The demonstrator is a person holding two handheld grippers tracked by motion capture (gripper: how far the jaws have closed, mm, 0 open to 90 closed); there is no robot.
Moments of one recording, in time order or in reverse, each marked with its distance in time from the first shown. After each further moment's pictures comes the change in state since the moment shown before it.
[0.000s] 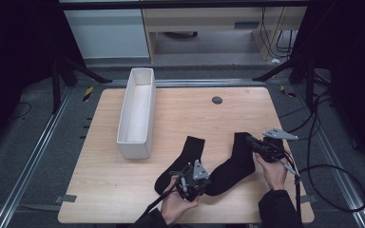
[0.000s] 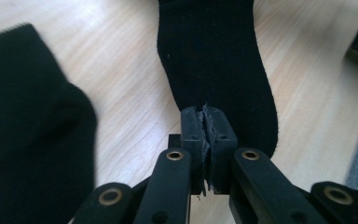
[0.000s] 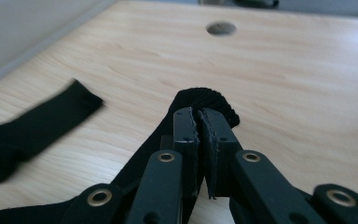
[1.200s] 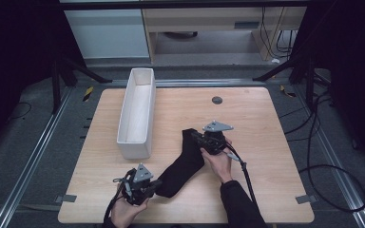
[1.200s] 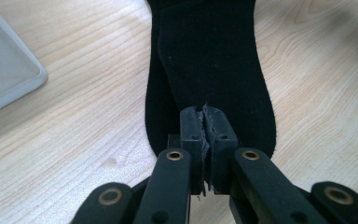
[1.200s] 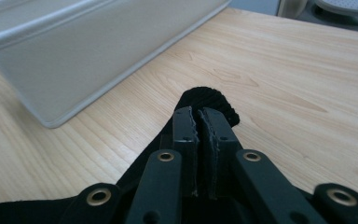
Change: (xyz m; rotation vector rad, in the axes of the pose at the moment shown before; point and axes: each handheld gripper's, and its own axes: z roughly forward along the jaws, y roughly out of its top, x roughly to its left) left arm 0.069 -0.089 -0.078 0.008 0.138 -0.168; right arm 0.128 0.033 0.103 -0.001 0.213 -0.131
